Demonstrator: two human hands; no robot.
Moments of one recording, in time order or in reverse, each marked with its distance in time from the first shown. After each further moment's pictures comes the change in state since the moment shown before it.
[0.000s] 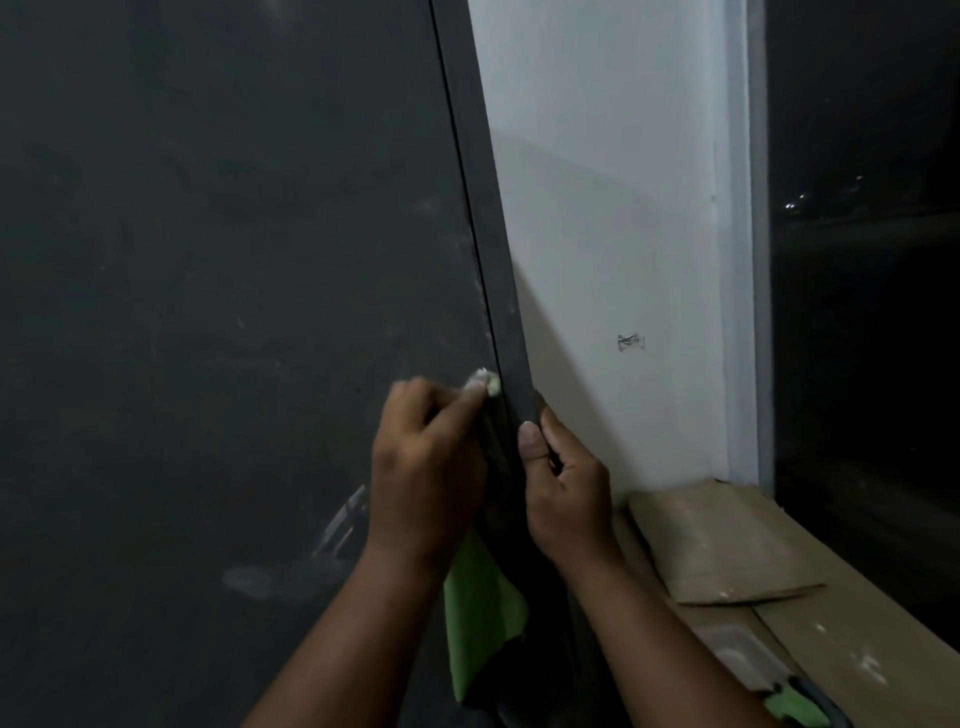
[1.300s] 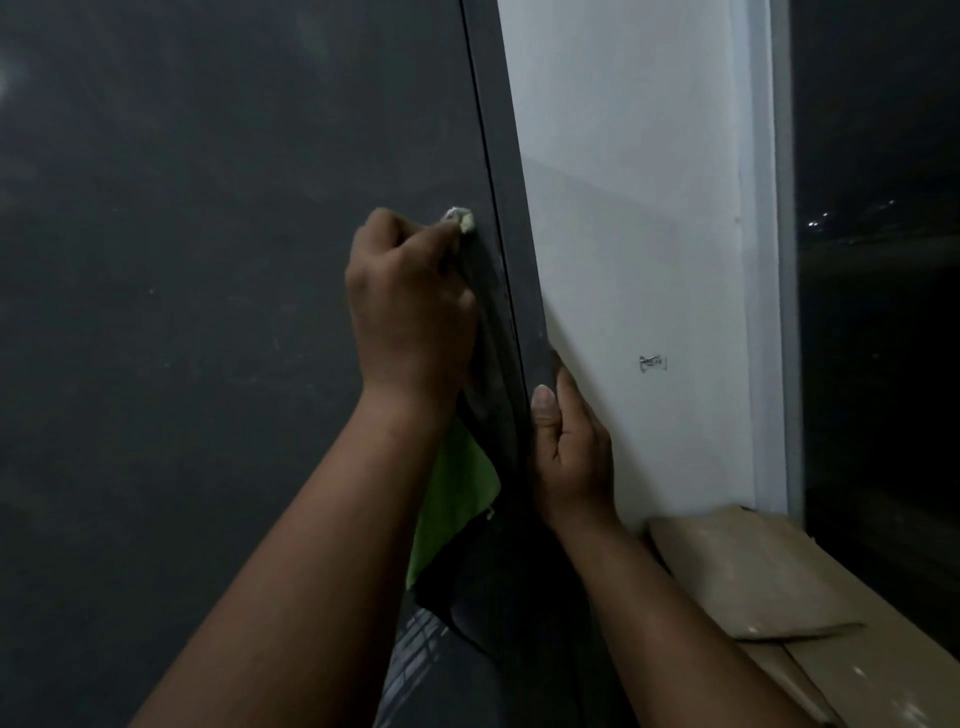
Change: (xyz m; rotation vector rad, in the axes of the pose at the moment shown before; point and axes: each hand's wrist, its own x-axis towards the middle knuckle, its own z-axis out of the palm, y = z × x) left_hand 0.125 -0.003 -0.019 0.010 0.204 -0.144; right_hand 0.043 -0.033 0.022 -0.179 0.056 -0.182
